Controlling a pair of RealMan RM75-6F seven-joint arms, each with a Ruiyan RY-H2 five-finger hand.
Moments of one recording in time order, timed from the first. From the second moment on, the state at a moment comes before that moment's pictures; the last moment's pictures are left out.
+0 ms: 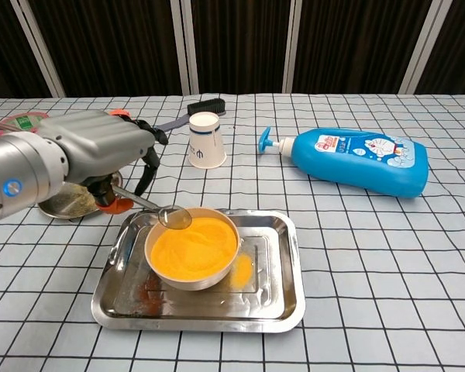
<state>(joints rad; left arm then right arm) -0.78 -1.63 -0.19 -1.92 0.72 1.28 1.32 0.02 -1.05 0.04 -1.73 -1.45 1.43 0.14</state>
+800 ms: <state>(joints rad) -0.86 -1.64 -0.15 -1.95 0.63 1.36 1.28 0.02 -1.05 0.04 -1.73 -1.45 1.43 0.15</state>
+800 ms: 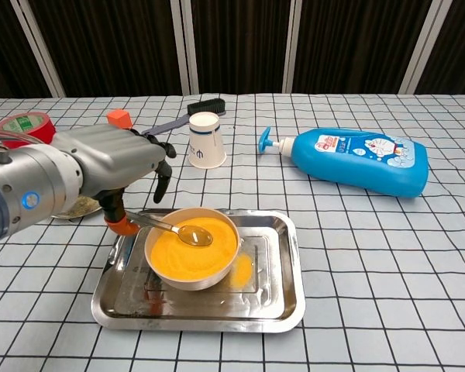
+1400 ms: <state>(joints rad) -0.70 -1.41 -0.03 -2.03 0.99 1.35 0.86 0.02 -1.06 0.04 -1.73 -1.45 1.43 0.13</state>
